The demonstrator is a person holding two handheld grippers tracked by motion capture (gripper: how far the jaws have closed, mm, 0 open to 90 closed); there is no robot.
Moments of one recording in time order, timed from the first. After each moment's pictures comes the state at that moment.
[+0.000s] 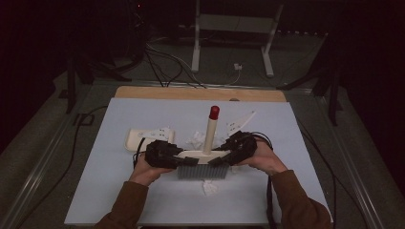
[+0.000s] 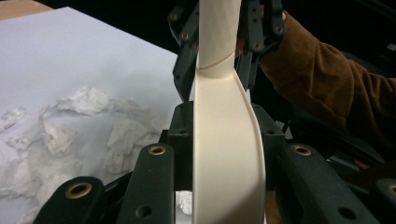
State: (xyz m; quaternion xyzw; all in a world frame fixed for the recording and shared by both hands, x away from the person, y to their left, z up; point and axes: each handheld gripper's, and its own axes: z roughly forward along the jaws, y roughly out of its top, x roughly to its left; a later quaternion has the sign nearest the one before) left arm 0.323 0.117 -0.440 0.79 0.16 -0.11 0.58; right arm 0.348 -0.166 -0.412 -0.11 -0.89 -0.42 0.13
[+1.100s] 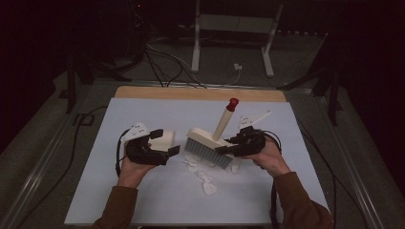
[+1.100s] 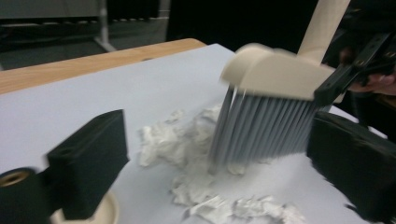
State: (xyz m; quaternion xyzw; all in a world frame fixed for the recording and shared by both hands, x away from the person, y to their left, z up) left arm 0.305 0.158 -0.428 0.74 0.36 0.12 0.55; right arm 0.351 -0.193 -0.409 -0.21 -0.86 -0.46 0.04
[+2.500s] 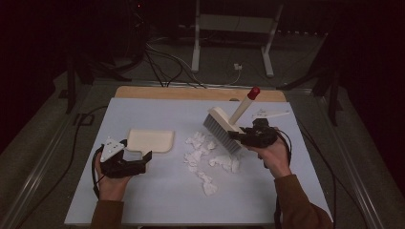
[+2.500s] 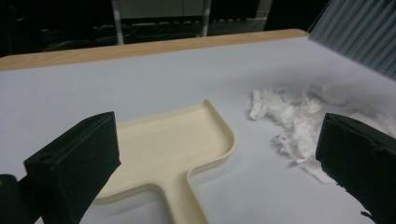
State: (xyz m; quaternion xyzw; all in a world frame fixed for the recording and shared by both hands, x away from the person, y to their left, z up) left arm 0.270 0.211 -0.459 0.70 0.47 0.25 0.47; right arm 0.351 -0.218 -0.401 -0.39 -0.79 -0.47 -0.07
